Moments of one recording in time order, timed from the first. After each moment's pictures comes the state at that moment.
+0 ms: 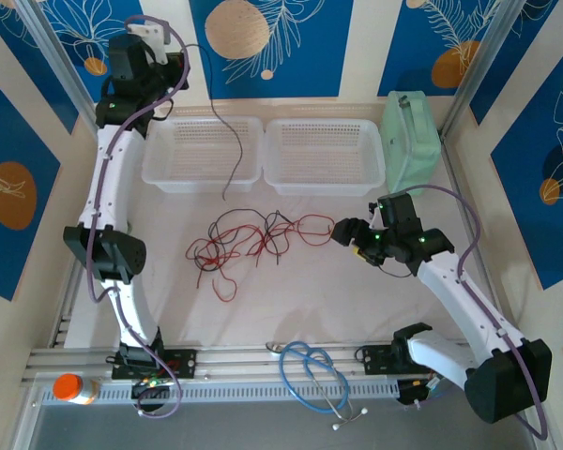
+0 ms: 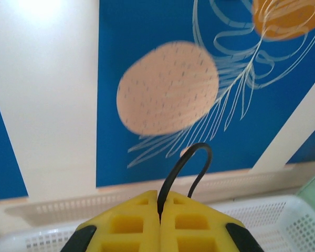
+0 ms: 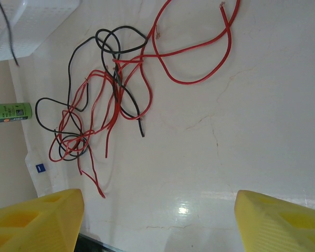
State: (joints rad) left arm -0.11 1.95 2.32 -0.53 0.21 -0.17; right arm 0.31 1.01 0.84 -0.74 -0.37 0.79
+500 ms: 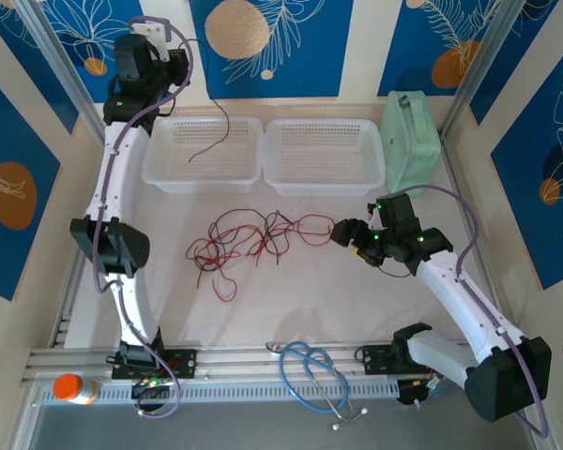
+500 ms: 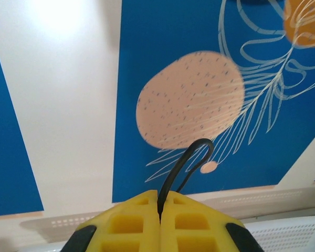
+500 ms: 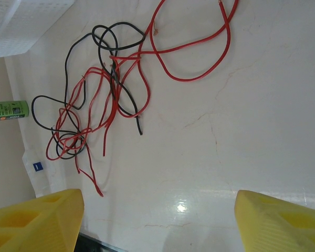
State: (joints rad) left arm -0.11 2.03 2.35 -0.46 0.14 -0.15; right arm 0.32 1.02 0.84 -0.75 -0.37 0.79
